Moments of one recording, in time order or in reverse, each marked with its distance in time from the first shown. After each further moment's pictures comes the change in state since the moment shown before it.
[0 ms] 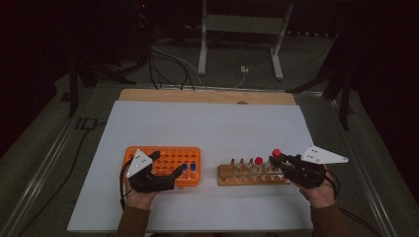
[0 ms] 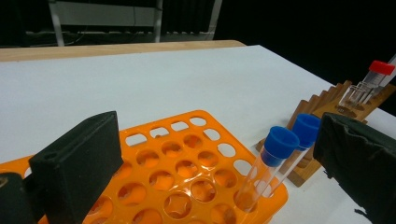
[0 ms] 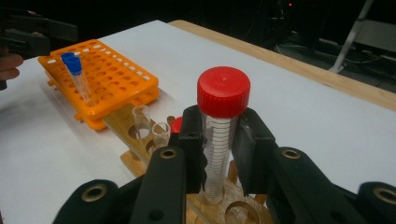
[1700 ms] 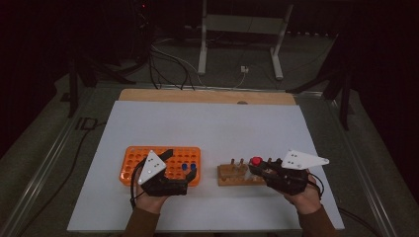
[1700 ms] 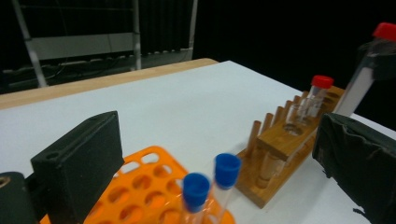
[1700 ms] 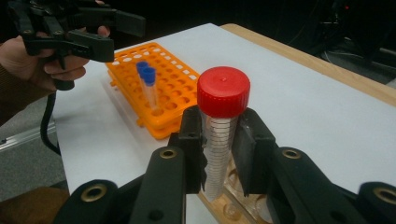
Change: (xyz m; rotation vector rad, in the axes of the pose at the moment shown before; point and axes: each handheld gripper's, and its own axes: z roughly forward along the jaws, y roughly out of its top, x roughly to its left) left arm -0.044 0.019 0.003 -0.067 -0.071 0.123; right arm 0.046 0.020 0.019 0.013 0.166 -0.053
